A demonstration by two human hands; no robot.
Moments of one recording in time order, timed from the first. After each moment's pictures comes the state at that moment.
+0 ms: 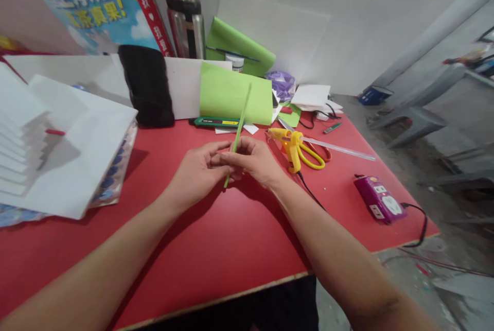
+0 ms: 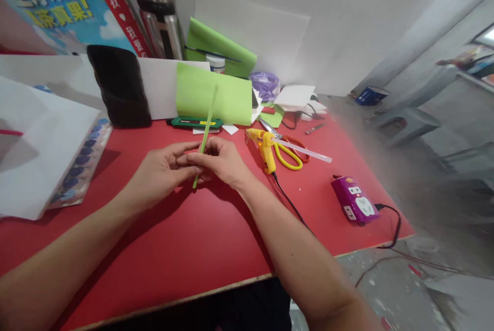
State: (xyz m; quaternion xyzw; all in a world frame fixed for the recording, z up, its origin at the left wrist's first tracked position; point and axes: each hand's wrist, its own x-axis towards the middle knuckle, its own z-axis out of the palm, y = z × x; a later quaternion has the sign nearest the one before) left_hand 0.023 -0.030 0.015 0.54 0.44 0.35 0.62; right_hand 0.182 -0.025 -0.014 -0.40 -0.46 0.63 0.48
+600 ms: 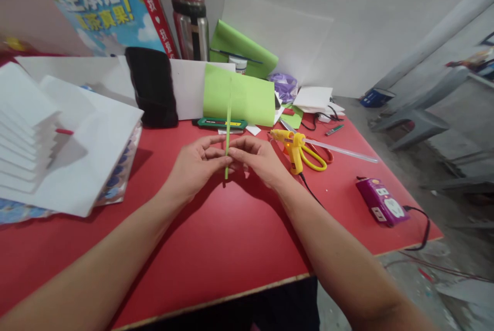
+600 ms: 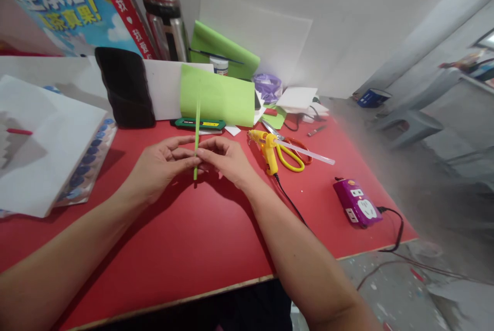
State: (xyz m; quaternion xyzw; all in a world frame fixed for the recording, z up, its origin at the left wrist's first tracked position) left_hand 0.019 -0.019 0.005 0.47 0.43 0.43 0.65; right_hand 0.190 -0.020 -0.019 -0.42 -0.49 0.59 0.49
